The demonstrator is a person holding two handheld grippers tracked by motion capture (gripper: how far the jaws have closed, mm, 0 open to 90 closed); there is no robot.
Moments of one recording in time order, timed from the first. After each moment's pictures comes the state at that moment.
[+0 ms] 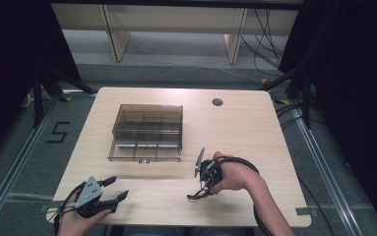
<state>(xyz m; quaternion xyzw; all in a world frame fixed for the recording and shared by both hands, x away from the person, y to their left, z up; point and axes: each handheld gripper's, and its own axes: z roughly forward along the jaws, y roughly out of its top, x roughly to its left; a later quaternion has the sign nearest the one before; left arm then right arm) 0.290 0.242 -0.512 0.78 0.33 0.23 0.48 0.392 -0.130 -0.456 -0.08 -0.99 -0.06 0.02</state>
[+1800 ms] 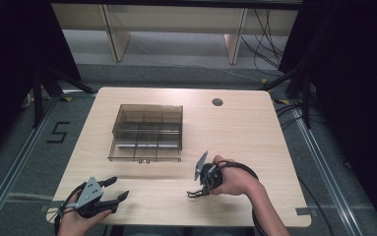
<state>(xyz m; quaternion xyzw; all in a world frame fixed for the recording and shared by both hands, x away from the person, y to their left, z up) 0.290 0.240 -0.513 0.78 0.32 0.23 0.48 0.382 -0.134 -0.466 -0.09 -0.99 -0.11 0.02</state>
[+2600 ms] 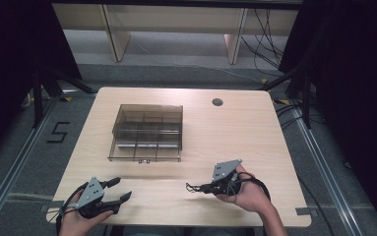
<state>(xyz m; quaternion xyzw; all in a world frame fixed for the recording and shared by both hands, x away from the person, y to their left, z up) 0.289 0.234 -0.510 0.77 0.31 0.21 0.51 0.355 -0.179 -0.475 -0.13 -0.92 -0.38 -0.03</state>
